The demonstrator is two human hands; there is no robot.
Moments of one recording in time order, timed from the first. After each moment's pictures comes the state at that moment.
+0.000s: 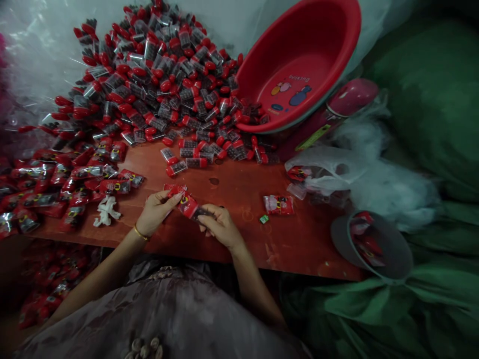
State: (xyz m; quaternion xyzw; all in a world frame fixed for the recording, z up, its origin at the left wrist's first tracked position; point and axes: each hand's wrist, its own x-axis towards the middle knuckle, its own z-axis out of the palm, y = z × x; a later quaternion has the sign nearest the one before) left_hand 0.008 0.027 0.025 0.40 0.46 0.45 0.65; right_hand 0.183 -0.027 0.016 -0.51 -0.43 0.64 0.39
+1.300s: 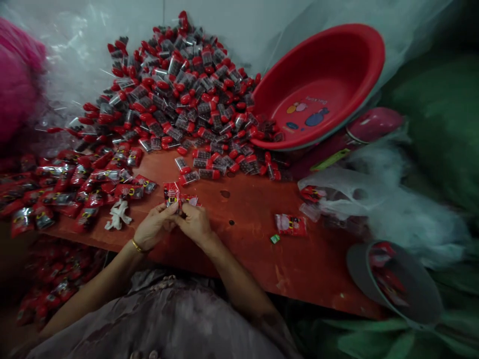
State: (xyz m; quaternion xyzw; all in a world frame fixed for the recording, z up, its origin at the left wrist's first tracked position) left_hand -0.016 0.022 0.025 0.20 0.43 0.45 0.75; right_hand 0.103 0.025 -0.013 -0.52 -0.69 0.30 0.40
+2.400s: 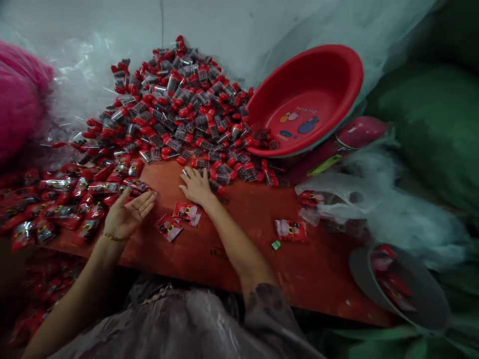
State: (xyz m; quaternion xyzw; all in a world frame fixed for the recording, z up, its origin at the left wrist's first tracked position) left_hand -0.090 0.066 0.037 0.06 0.49 0.52 0.69; right_hand 0.111 0.149 -0.015 -0.54 -0.84 0.07 0.10
